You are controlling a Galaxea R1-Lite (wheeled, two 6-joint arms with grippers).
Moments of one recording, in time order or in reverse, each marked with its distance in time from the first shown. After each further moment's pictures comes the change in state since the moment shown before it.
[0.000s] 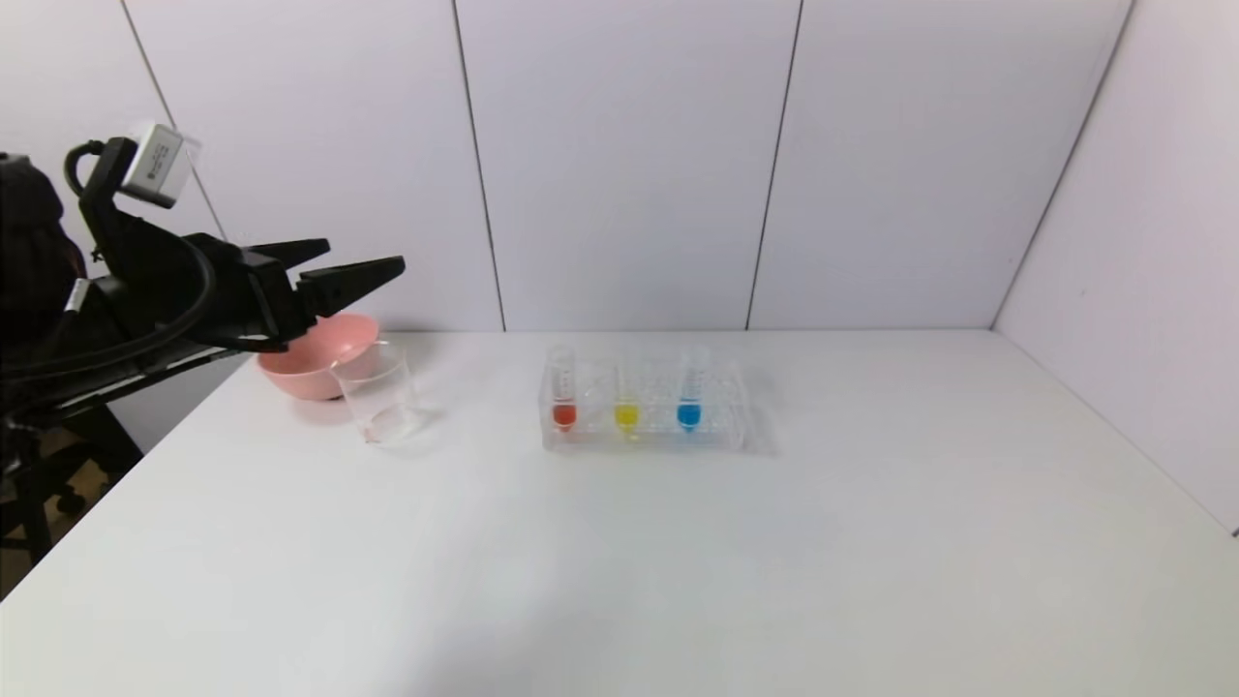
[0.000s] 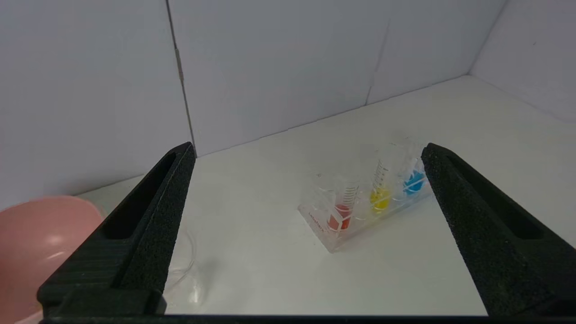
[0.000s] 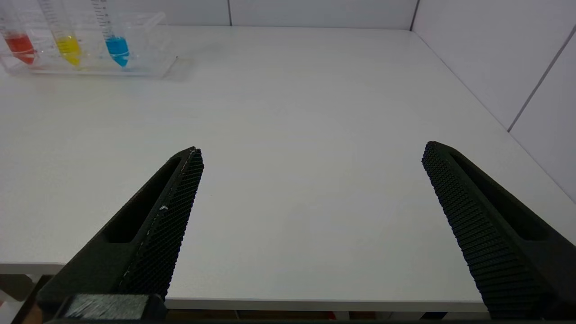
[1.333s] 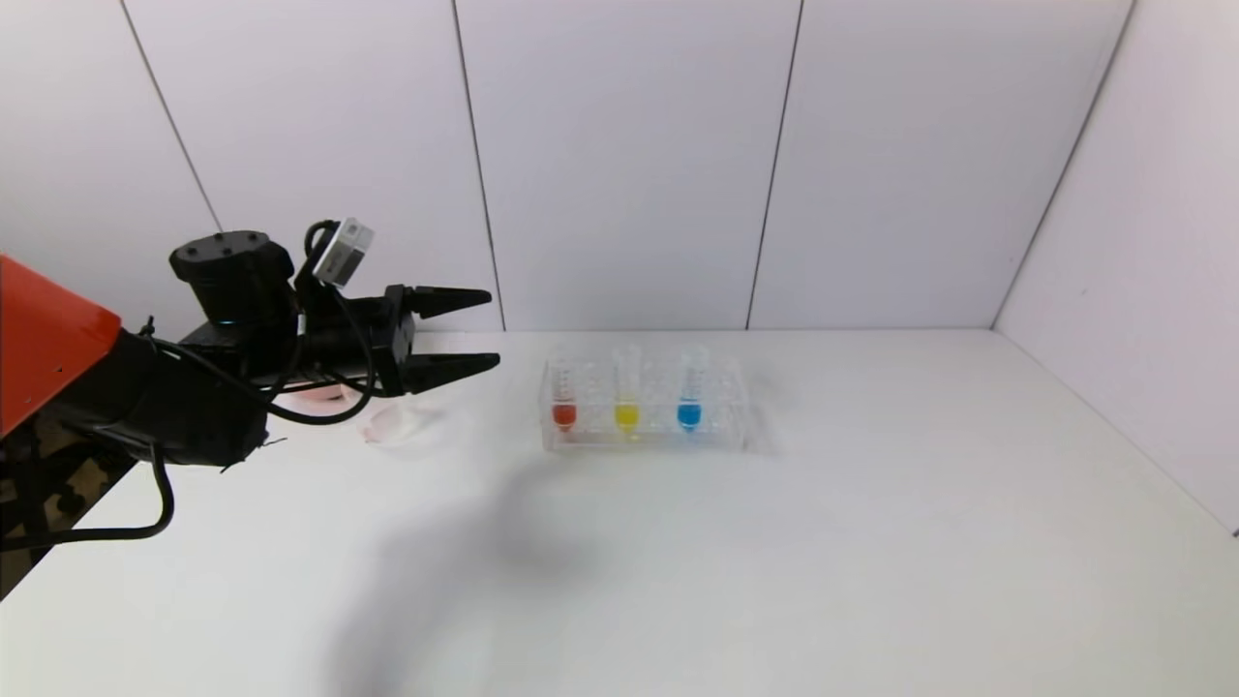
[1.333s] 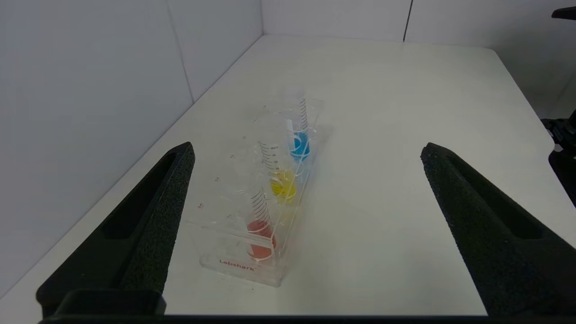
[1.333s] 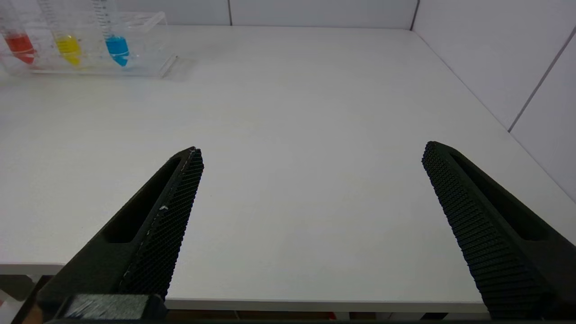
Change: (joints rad) left arm -0.028 0.524 -0.214 -0.373 -0.713 0.085; right arm 0.000 0.000 0.000 0.000 0.001 0.000
